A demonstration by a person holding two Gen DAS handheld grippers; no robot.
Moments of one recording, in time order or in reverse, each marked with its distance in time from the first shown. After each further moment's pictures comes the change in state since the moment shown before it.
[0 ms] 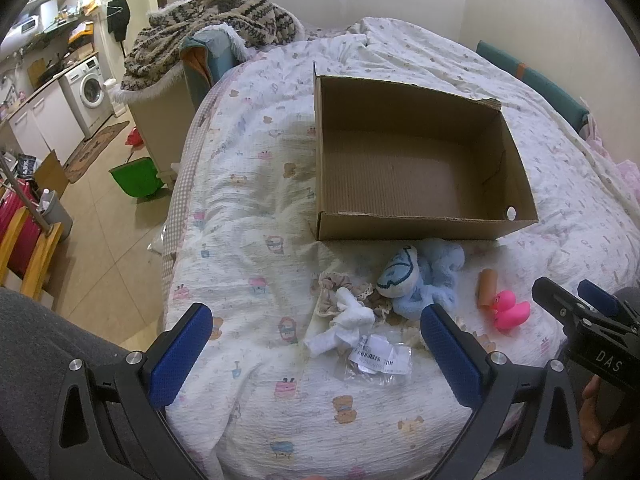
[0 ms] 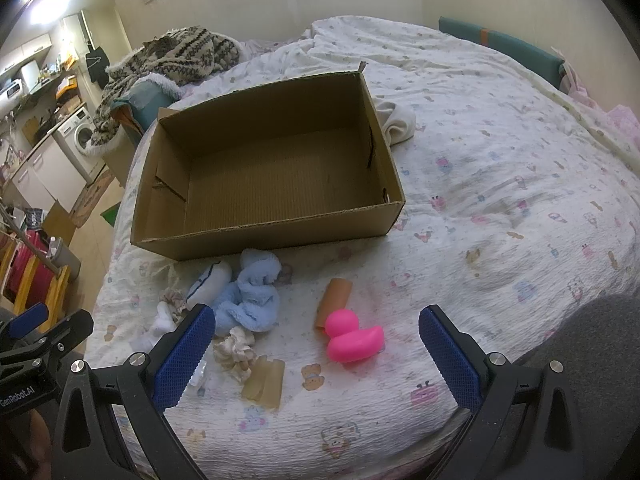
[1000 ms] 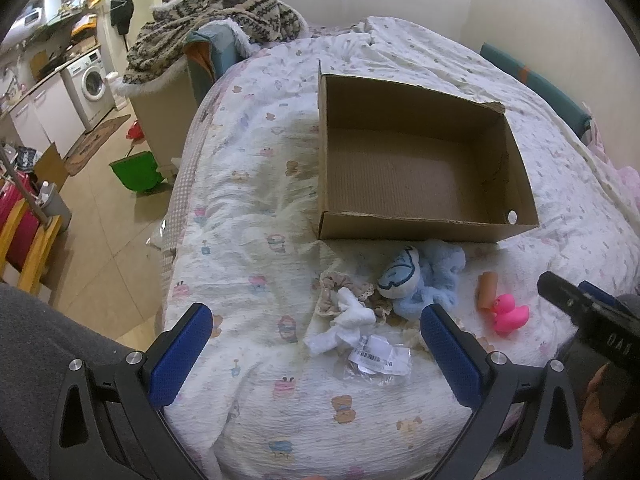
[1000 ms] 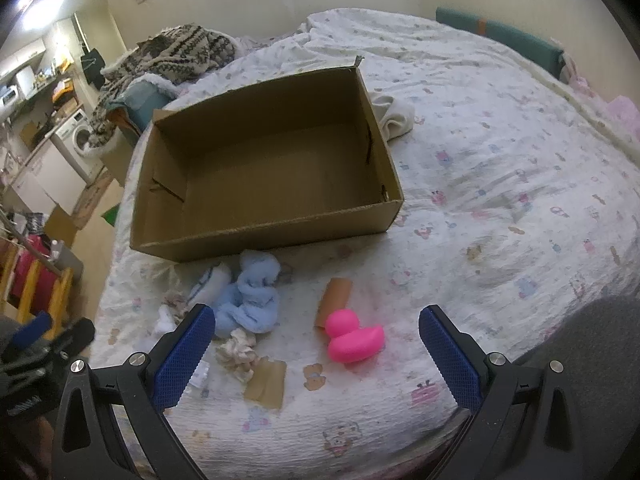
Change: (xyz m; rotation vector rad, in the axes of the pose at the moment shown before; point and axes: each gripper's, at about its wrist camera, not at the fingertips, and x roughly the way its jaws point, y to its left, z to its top) left arm 0.005 0.003 -0.002 -0.027 0.016 -0.006; right arm 0.007 -0.009 0.007 0.033 0.059 0.023
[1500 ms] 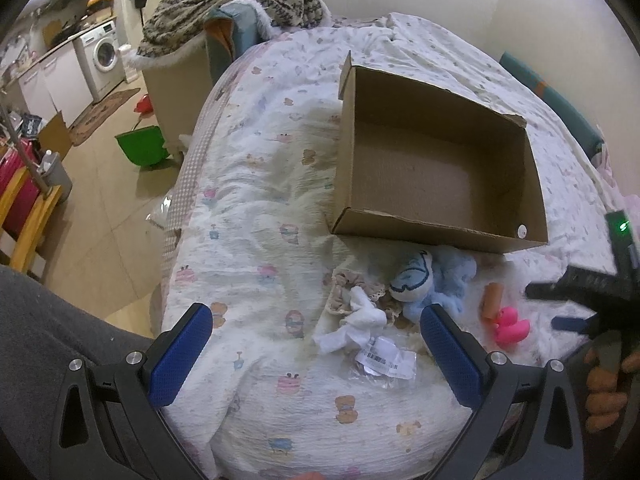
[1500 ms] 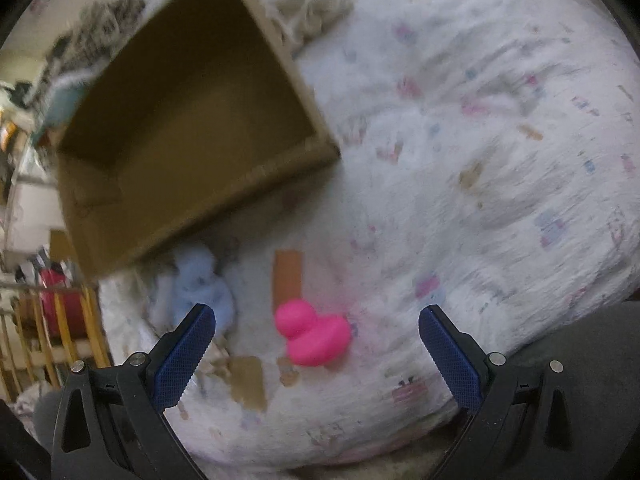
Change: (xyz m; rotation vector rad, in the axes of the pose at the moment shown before) left arm 0.006 0.021 0.007 -0.098 0.049 -0.013; right arm 0.080 -0.050 0.022 0.258 0.487 0.064
